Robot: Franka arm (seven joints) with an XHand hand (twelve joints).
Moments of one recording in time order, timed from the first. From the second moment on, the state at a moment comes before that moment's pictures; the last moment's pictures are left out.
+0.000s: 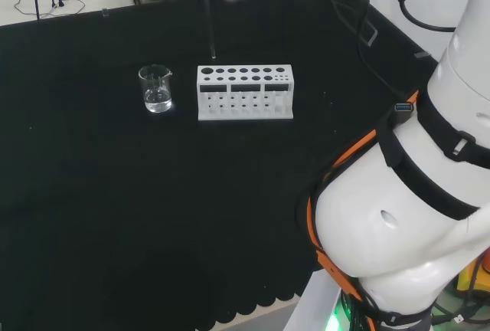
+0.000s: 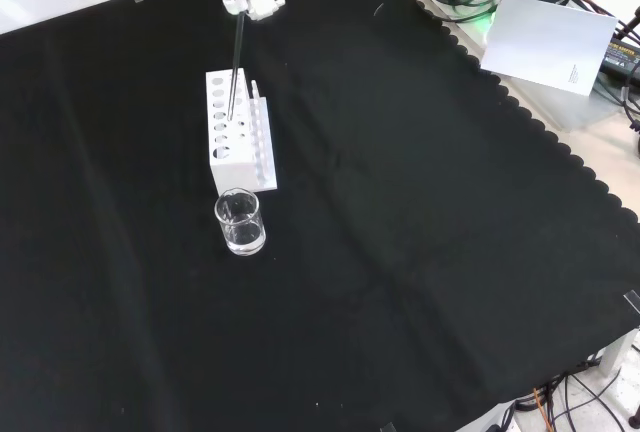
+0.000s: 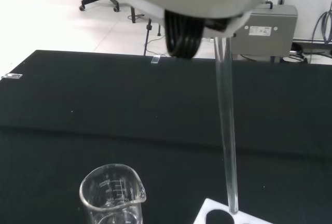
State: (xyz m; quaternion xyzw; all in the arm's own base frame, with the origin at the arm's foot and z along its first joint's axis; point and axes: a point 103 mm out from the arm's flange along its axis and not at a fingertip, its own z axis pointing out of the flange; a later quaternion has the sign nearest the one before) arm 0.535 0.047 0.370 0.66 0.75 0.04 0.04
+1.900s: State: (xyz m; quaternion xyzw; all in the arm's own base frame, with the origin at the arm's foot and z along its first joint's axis) arm 0.591 0.143 0.392 0.57 0.82 0.07 0.02
